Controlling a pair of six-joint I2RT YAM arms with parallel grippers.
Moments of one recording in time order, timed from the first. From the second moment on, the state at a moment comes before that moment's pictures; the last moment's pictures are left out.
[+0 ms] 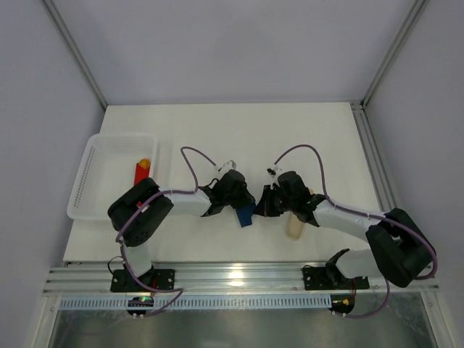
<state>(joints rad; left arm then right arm) -0.87 1.82 0.90 0.21 -0.08 -1.12 0.62 1.35 0.53 0.06 -0.31 0.61</state>
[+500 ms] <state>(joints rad) -0.87 1.82 0.89 0.21 -0.06 -1.12 0.65 1.30 0.45 0.26 -0.50 0.63</state>
